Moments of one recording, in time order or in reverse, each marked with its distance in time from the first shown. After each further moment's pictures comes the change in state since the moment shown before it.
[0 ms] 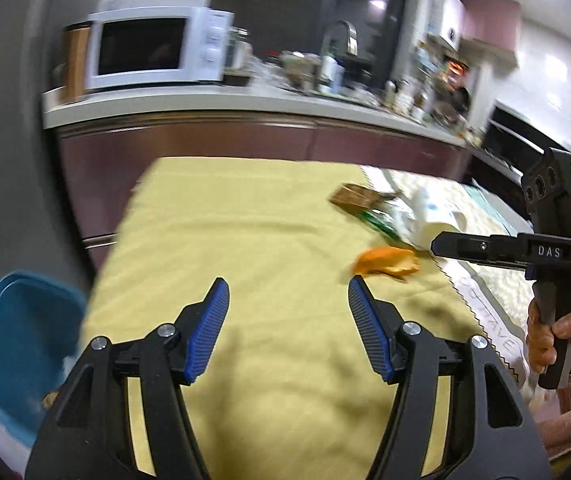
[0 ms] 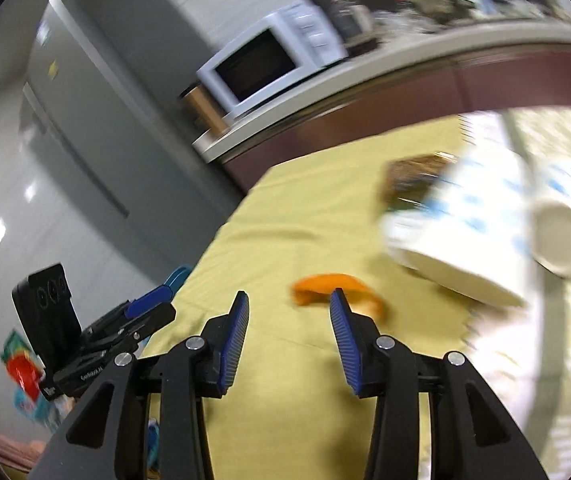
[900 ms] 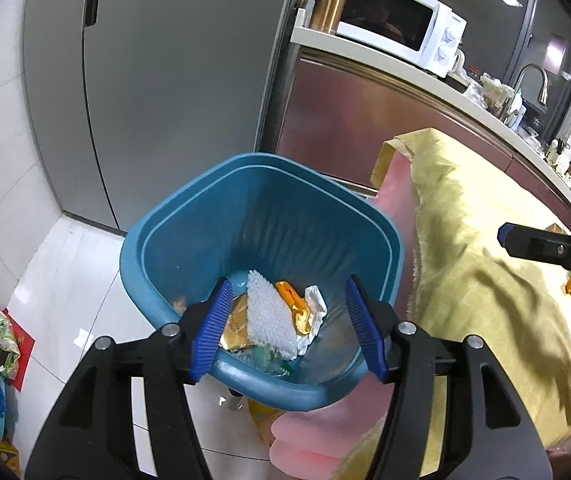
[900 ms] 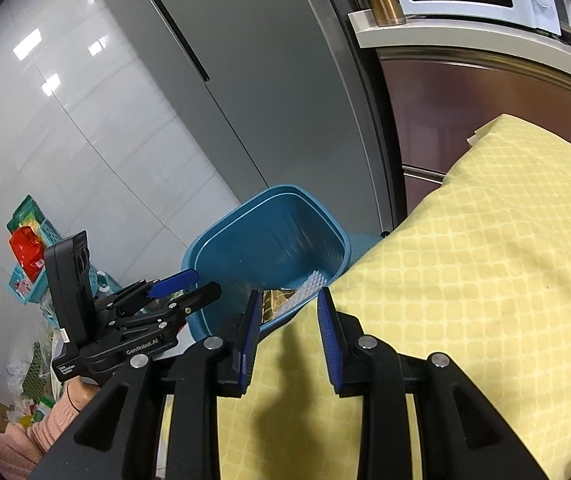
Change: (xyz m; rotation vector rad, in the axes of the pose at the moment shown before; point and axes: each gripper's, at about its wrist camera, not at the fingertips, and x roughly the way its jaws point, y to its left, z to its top) left arm -0.074 0.222 -0.085 -0.449 0.052 0.471; right arm 0.198 0.194 0.006 -0.419 0.391 0.194
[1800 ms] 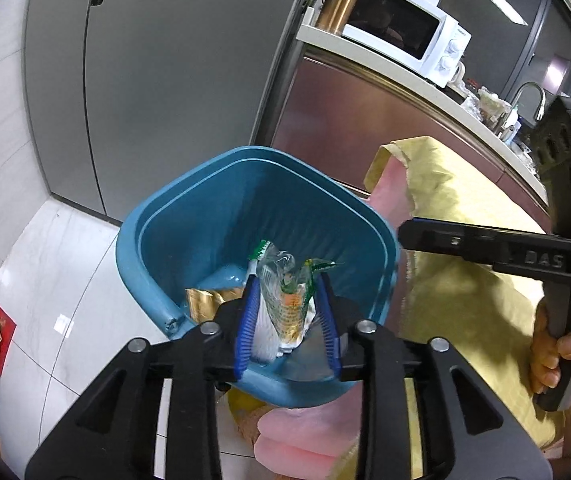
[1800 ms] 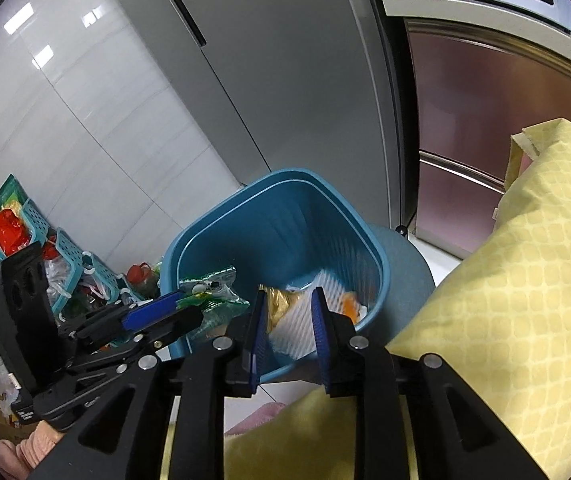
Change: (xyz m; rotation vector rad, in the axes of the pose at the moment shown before) left arm 0.003 0.014 -0.001 -0.065 0.019 -0.054; right arm 0.073 0.023 0.020 -0.039 0.105 -0.040
